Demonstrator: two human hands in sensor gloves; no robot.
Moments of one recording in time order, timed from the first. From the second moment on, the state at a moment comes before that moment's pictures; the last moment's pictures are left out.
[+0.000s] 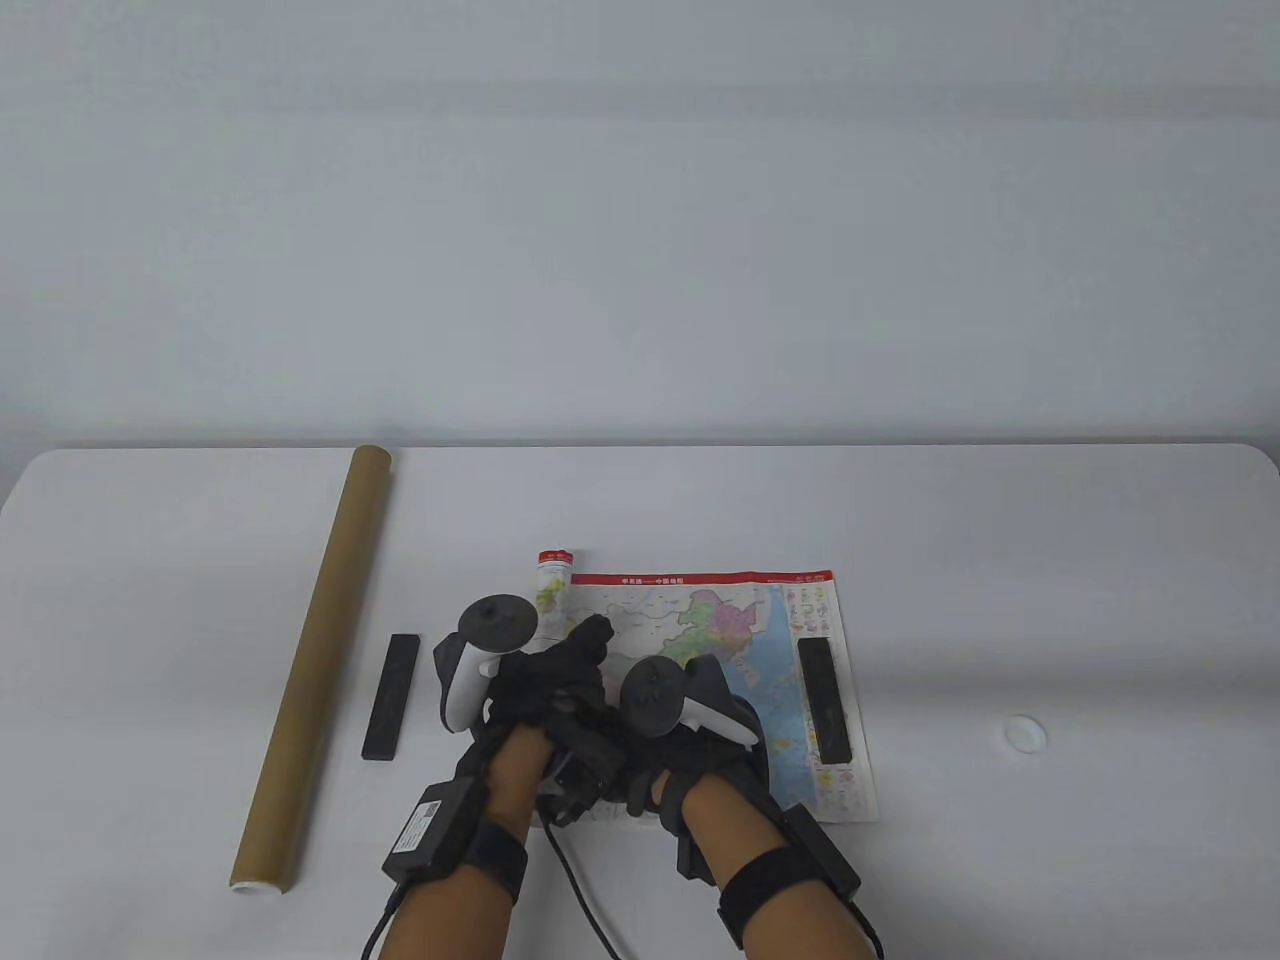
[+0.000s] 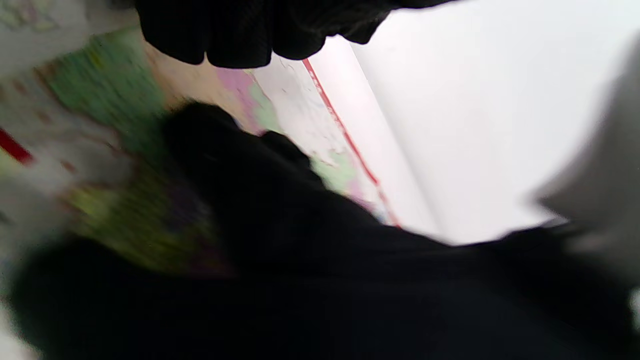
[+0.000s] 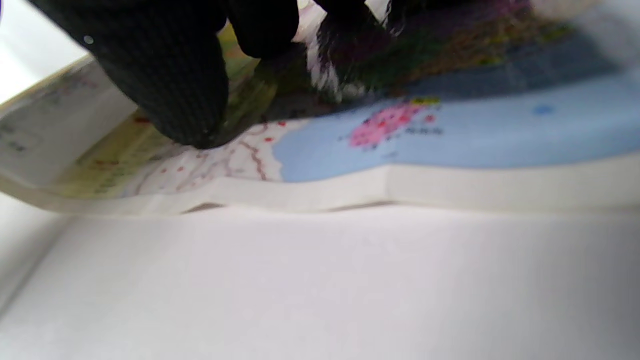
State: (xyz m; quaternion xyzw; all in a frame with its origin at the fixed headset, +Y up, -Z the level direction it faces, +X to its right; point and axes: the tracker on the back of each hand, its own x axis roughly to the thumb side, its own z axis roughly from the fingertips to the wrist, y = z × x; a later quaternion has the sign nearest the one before) left_hand -0.137 -0.748 -0.418 -0.23 0.01 0.43 0.87; right_hand 0.029 -0.777 -0.392 0.20 0.23 0.93 0.18
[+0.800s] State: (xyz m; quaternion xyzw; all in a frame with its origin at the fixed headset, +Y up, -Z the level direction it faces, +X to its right) left_hand -0.104 -0.772 -0.410 -0.32 -0.07 0.08 0.94; right_hand 0.164 -0.731 -0.410 0.07 0.07 0.99 0.09
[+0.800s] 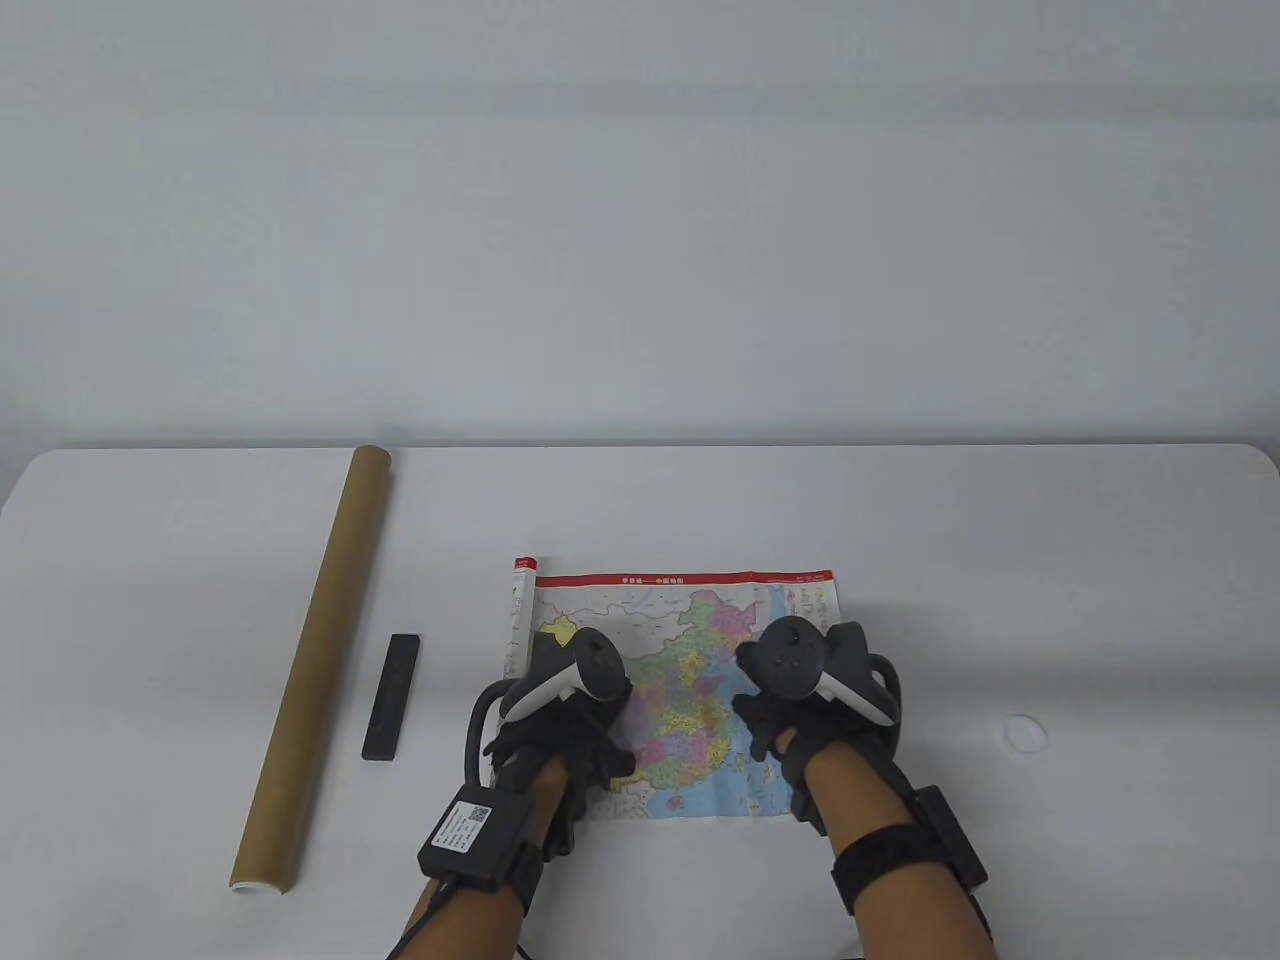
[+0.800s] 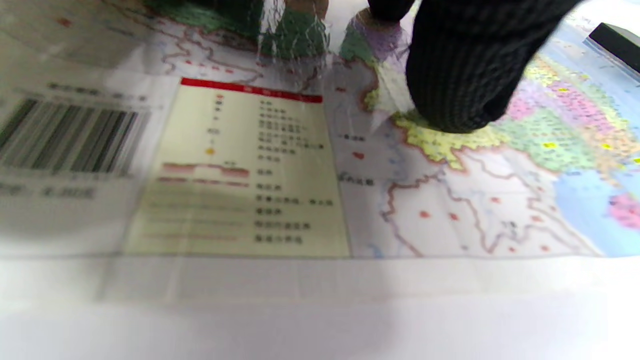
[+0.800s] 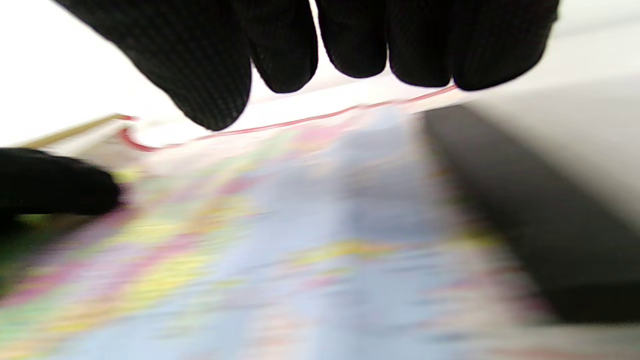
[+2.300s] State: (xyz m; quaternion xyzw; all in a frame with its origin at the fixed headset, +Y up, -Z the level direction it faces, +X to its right) left_hand -0.100 -0.774 -0.408 -0.36 -0.07 0.07 0.93; right_hand 0.275 -0.755 -0.407 -0.15 0.09 0.98 0.04
